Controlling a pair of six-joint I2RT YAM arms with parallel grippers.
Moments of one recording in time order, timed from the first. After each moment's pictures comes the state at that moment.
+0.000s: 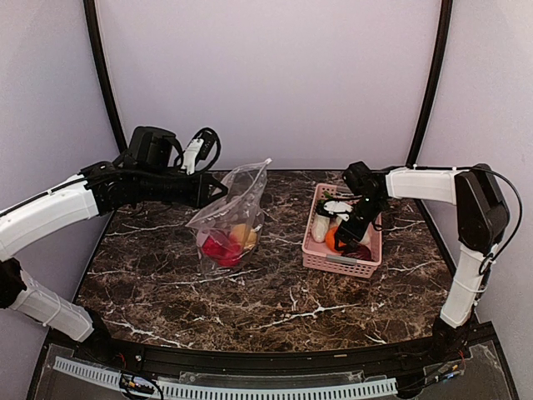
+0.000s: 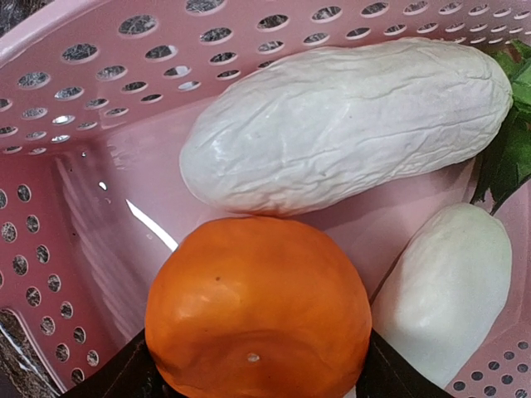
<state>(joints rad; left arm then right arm) -0.73 1.31 1.22 -0.43 0.16 -0.31 0.46 1.85 1.32 -0.77 -0.16 -0.57</state>
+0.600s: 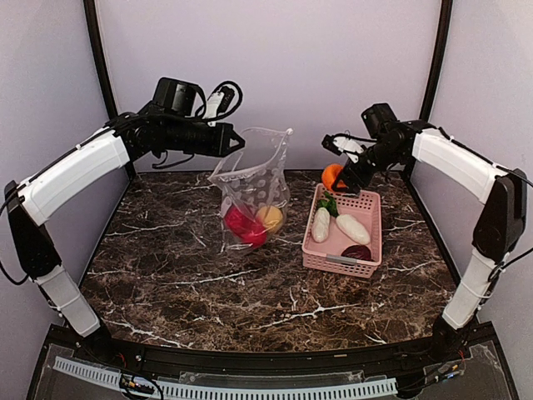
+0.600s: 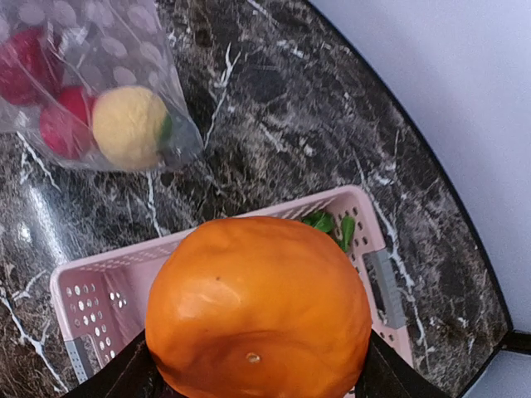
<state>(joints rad) -0.68 1.61 1.71 -0.56 0.16 -0.23 0.42 1.74 1.63 -0.86 -0.25 -0.57</state>
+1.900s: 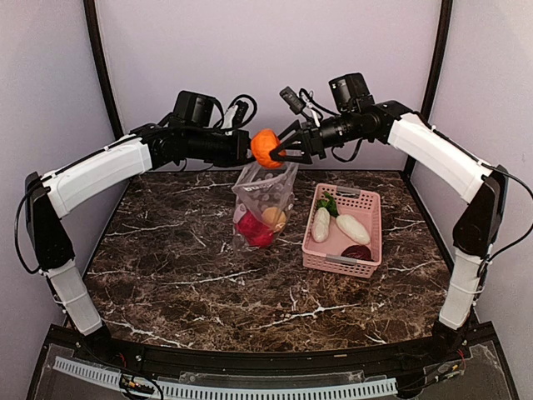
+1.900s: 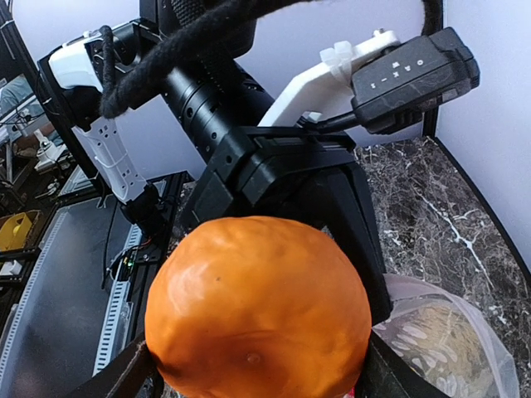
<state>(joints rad) -0.67 1.76 1.73 -0.43 0.34 -0.44 0.61 1.87 2.00 -0.70 -0.96 -0.25</state>
